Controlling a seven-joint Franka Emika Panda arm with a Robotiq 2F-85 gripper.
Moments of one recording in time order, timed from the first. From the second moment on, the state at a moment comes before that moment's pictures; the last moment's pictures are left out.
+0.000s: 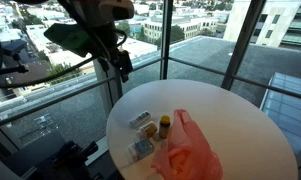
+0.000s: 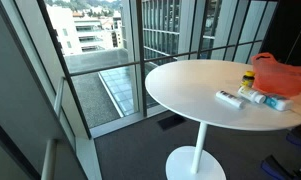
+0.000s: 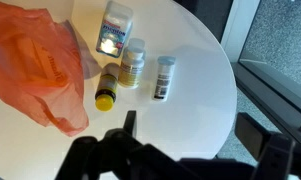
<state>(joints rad) -0.03 -0.73 -0.18 -2.65 0.02 2.12 -0.20</state>
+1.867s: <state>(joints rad) -0.10 0.06 -0.16 -2.20 0.02 2.26 -0.01</state>
